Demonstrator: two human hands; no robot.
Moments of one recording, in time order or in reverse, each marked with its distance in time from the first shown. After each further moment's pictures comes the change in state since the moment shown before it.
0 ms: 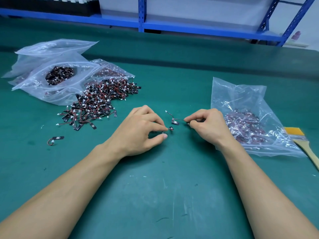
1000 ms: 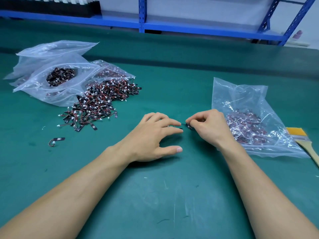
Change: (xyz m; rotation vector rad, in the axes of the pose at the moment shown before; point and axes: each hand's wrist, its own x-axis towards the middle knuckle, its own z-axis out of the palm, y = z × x) left_hand 0.008 0.013 0.015 0.024 -0.172 0.047; right_hand 0.002 0.001 0.000 -0.133 0.023 0.007
